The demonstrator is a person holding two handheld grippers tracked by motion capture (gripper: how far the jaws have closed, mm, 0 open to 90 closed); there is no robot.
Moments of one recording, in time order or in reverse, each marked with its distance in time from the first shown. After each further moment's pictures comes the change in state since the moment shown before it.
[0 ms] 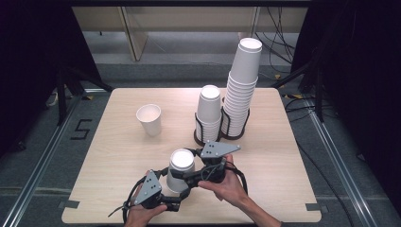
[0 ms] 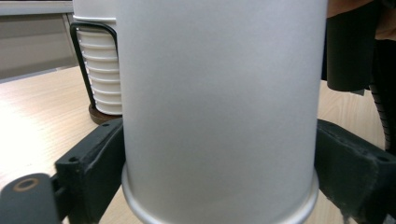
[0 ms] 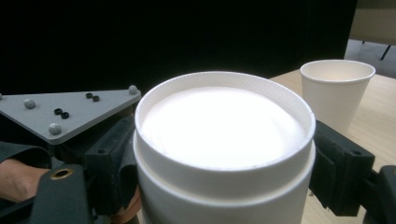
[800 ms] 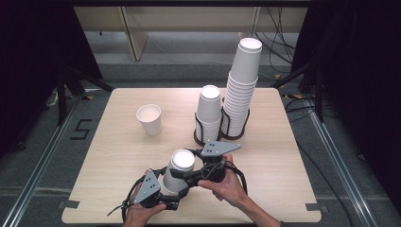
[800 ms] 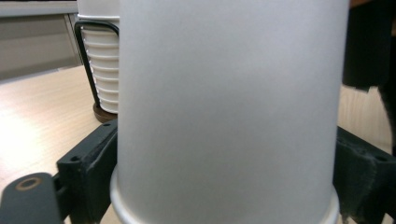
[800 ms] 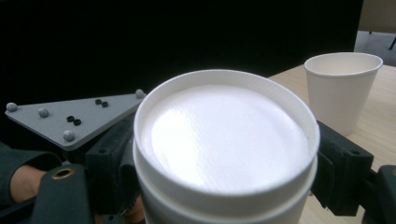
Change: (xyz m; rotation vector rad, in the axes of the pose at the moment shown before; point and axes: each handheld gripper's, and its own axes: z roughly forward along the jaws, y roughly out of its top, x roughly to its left) left arm 0.005 0.000 -0.002 0.033 0.012 0.064; right arm -0.002 0.000 0.000 0.011 0.018 0.049
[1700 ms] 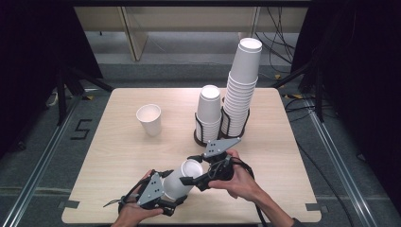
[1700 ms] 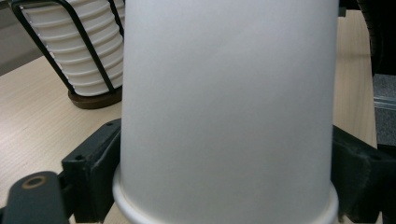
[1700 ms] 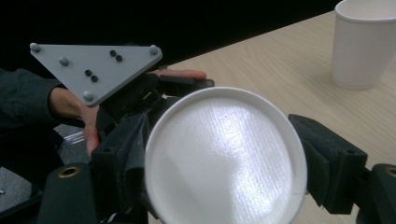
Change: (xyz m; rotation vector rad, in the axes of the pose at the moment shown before) left arm 0.005 -0.002 -0.002 0.131 -0.119 0.146; right arm -0.007 0.006 -0.019 0.231 0.070 -0.038
